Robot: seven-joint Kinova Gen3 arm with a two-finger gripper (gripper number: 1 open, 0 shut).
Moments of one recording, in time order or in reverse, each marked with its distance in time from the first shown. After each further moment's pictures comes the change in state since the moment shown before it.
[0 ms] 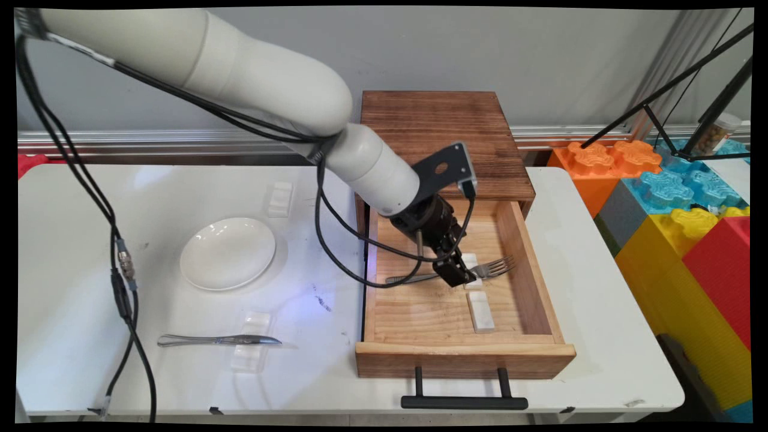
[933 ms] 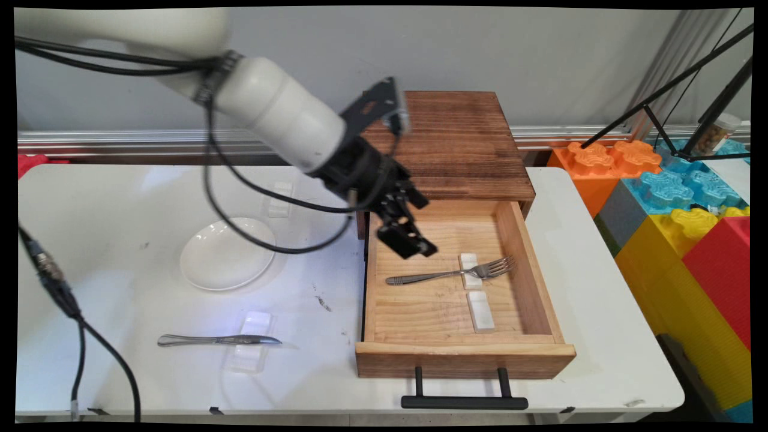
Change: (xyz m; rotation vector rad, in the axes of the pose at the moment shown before) arm -0.023 0.013 -0.131 -0.014 0.075 -0.045
